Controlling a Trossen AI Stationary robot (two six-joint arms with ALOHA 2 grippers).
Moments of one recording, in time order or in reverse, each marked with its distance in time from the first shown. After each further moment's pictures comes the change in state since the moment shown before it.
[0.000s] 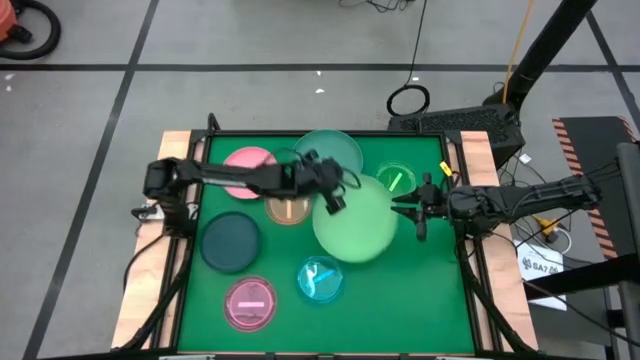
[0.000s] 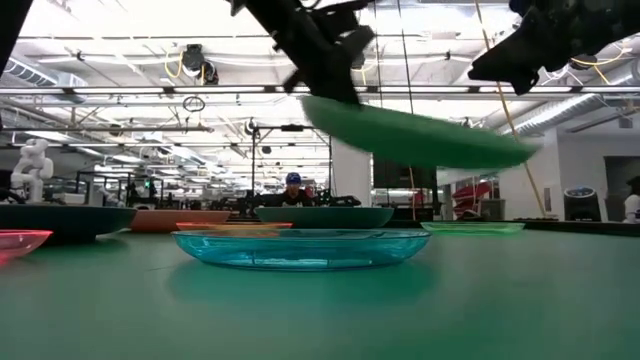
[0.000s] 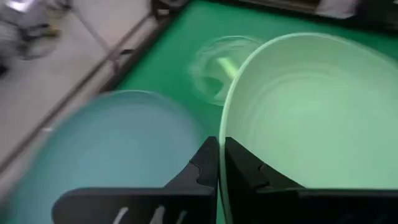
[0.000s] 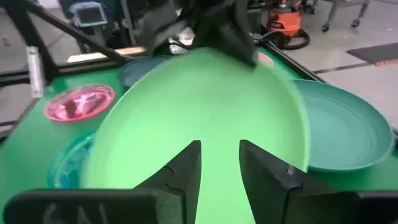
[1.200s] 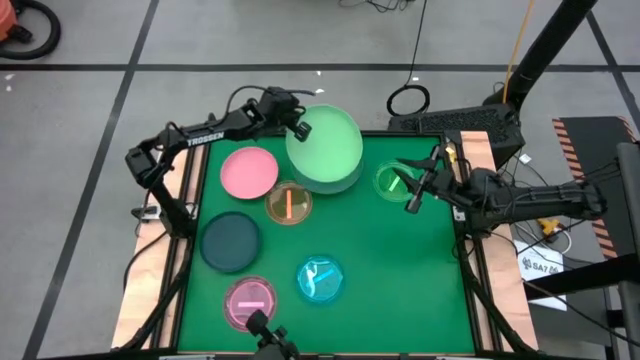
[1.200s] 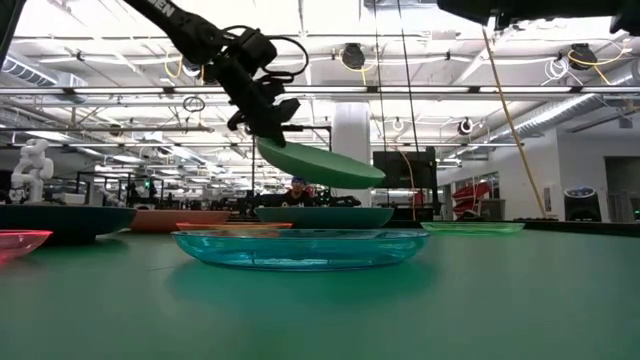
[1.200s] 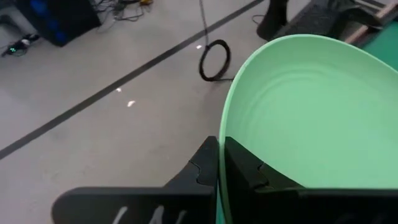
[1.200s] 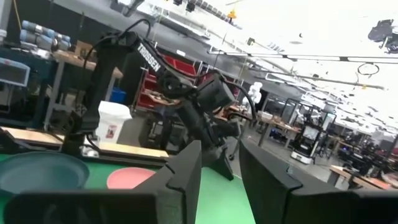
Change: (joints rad) left arm 0.569 -0.095 -0.180 0.190 0.218 0.100; right arm -0.168 0.081 0.000 0.645 0.049 -0.608
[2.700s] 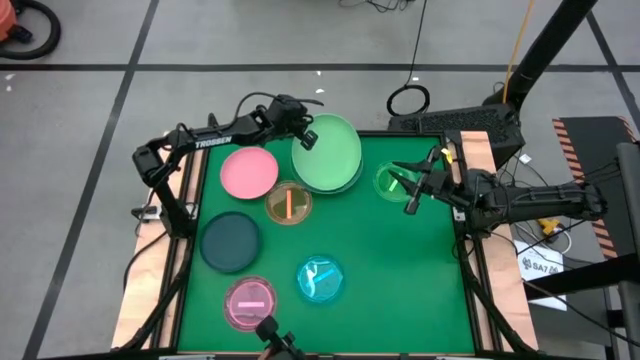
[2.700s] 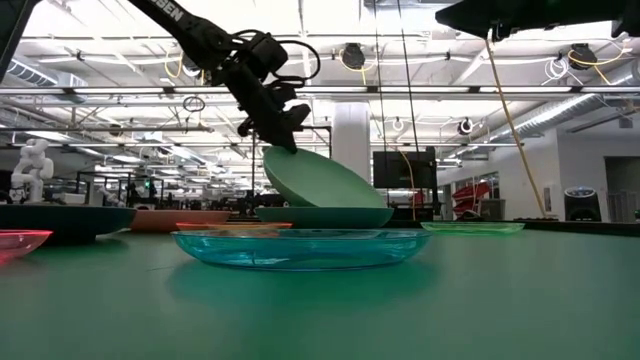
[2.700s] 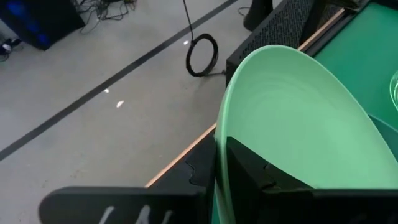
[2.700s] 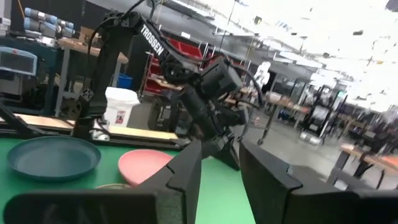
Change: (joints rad) left arm -0.053 0.050 0.001 0.022 -0.007 0.005; right arm -0.005 0.004 -0.001 -0.094 0.001 0.086
